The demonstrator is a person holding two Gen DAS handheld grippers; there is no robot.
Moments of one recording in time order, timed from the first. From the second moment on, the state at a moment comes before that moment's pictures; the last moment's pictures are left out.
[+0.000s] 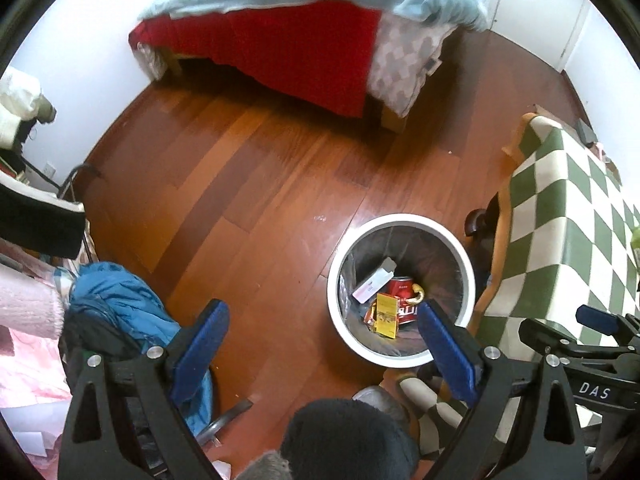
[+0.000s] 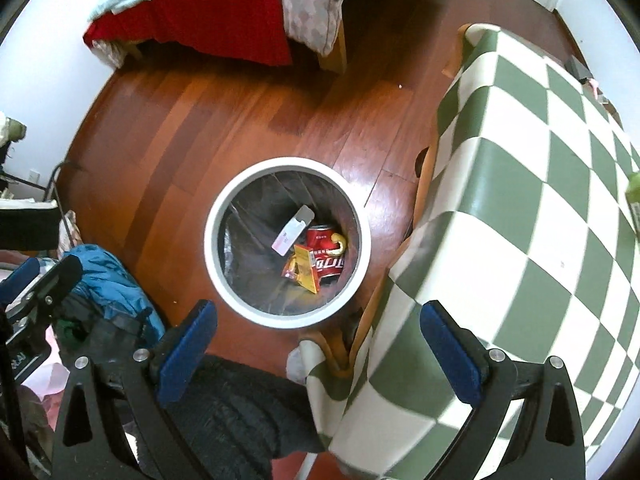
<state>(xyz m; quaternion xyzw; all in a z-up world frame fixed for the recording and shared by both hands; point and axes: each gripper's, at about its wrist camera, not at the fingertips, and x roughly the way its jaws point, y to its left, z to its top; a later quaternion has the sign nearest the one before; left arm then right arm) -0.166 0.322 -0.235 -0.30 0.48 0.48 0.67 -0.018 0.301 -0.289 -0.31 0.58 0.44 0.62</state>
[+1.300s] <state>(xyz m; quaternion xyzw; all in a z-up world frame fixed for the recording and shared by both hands) 0.255 0.148 -0.215 -0.16 0.53 0.26 0.79 0.421 0.014 -0.258 -0.20 0.63 0.21 0.72</state>
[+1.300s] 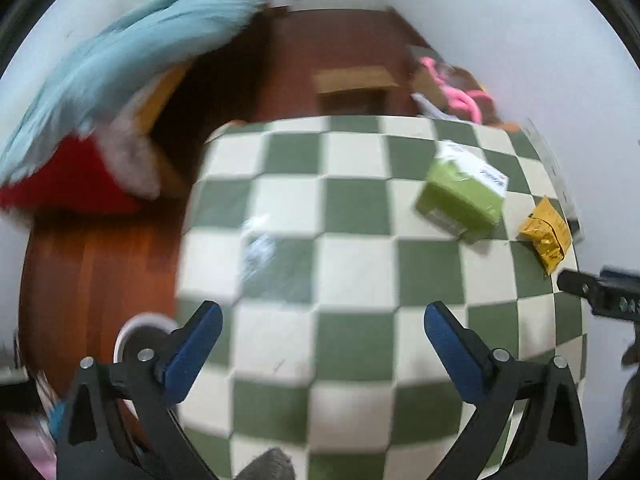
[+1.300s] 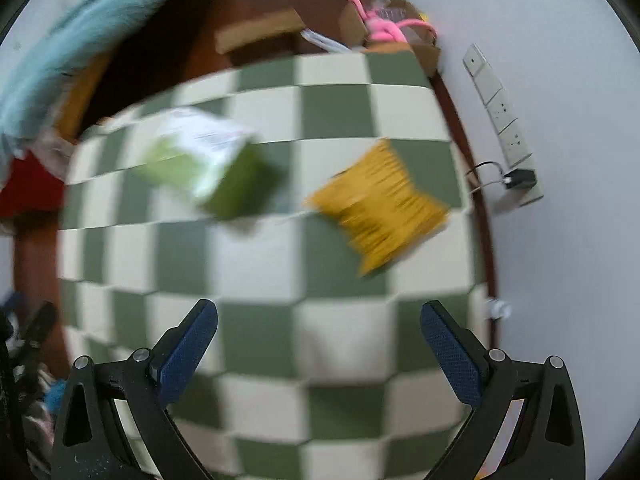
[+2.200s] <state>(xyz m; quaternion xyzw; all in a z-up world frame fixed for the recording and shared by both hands) 0.444 0.109 -0.277 0.01 0.63 0.09 0.77 0.542 -0.013 -0.337 -0.16 0.69 0.17 0.69</state>
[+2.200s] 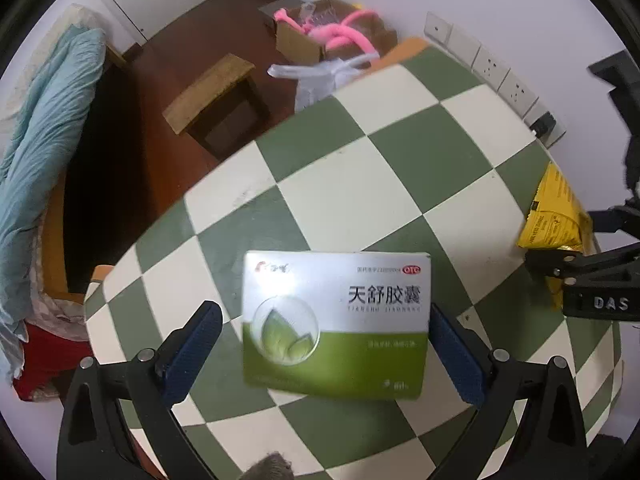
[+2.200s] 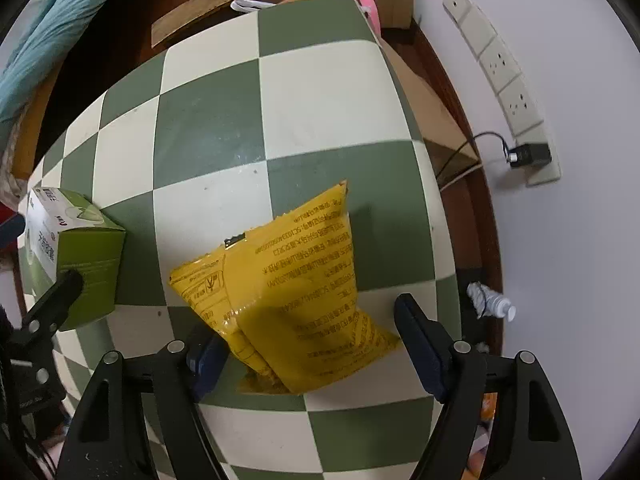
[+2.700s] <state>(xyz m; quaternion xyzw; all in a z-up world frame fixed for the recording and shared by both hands) 0.438 0.114 -0.283 -0.02 0.62 0.11 0.78 0.520 0.003 -0.323 -0.19 0.65 0.17 0.72</state>
